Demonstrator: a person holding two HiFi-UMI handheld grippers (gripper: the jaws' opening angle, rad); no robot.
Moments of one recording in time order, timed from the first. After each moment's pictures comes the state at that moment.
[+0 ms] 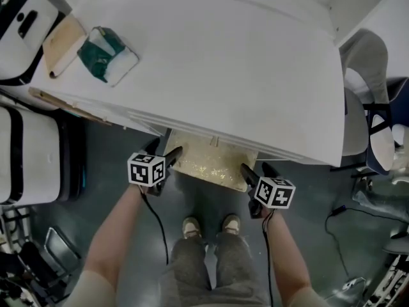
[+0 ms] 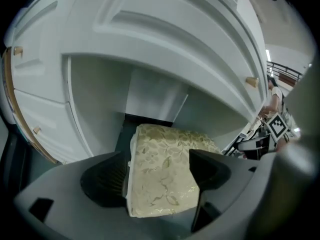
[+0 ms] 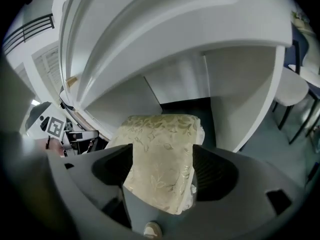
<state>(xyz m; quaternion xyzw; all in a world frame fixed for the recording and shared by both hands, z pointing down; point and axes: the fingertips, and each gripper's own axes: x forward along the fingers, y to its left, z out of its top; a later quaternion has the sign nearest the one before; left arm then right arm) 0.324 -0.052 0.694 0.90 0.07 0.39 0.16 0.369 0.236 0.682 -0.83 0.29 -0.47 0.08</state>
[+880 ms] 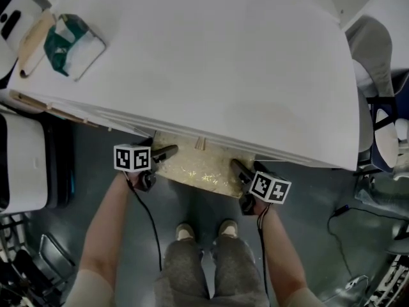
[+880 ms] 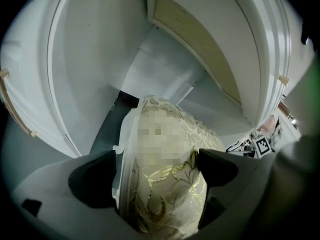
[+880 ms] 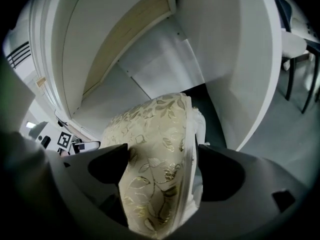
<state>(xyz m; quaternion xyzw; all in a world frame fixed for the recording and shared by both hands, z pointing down) 0.350 -0.044 0.794 0.85 0.12 0.43 0.28 0.392 0.236 0.775 -0.82 0.26 -0.48 0.17</state>
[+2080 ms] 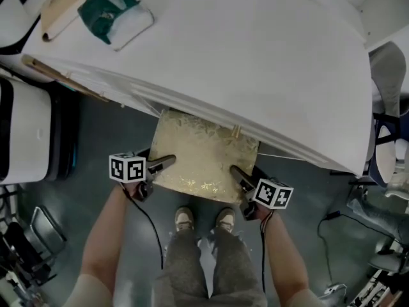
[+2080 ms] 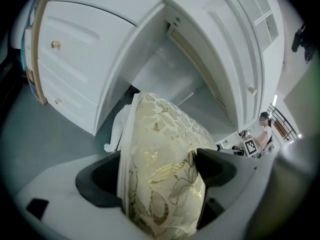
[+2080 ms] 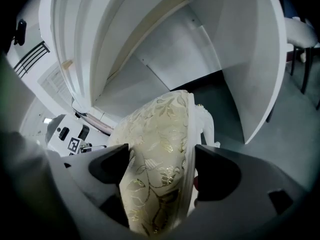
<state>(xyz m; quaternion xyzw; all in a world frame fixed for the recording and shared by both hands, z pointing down) 0.237 -0.058 0.774 0.82 0.11 0.43 0.36 0.325 0.197 0.751 -0.76 0.34 -0.52 0.18</state>
